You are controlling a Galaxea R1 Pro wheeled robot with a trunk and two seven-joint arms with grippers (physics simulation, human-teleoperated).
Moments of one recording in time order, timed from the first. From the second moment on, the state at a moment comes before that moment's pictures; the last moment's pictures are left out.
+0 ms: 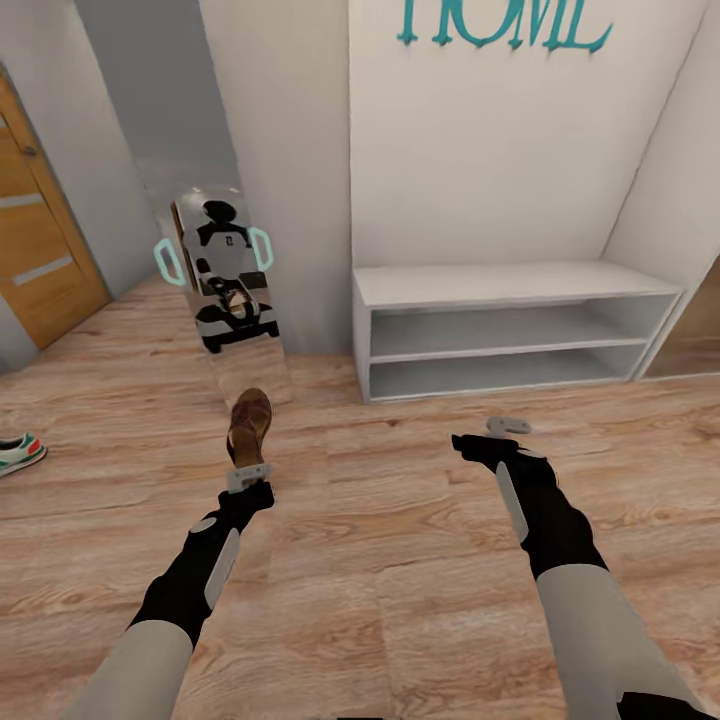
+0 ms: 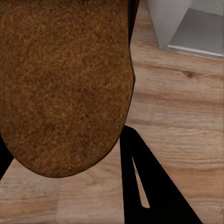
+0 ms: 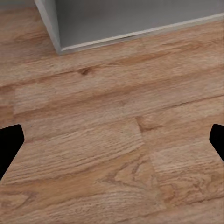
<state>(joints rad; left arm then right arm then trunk) -0.63 -0.07 0.13 -0.81 0.09 0.16 -0.03 -0.77 0.03 -0.12 -1.01 0.00 0.55 0.00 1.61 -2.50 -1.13</state>
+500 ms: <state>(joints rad) -0.63 -0.08 0.13 -0.81 0.09 0.16 -0.03 -0.77 0.03 -0.12 -1.01 0.00 0.55 0.00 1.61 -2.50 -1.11</state>
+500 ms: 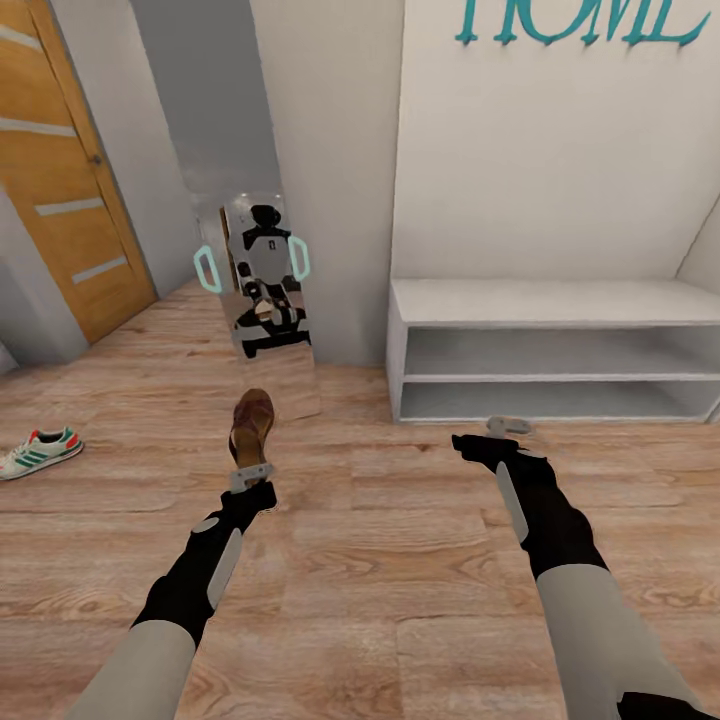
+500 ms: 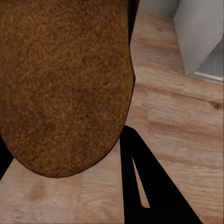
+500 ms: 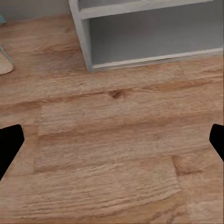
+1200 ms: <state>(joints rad) -0.63 -0.08 0.13 -0.81 0.09 0.16 -0.03 -0.77 0.03 -0.12 -1.01 0.00 0.55 0.00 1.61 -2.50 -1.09</state>
